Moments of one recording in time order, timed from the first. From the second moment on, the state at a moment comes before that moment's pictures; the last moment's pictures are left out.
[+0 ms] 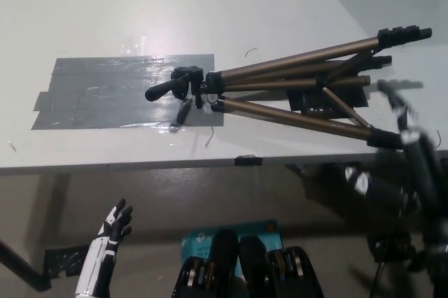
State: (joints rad) left_arm 0.09 0.10 -0.01 0.03 0.10 -0.15 -0.03; right_arm -0.20 -0.22 0.08 -0.32 -0.46 -0.08 -0.01
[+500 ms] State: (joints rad) left_arm 0.08 0.10 0.00 0.03 0.10 -0.16 -0.03; right_arm -0.70 -0.33 0.24 -0.13 -0.75 0.12 0.20
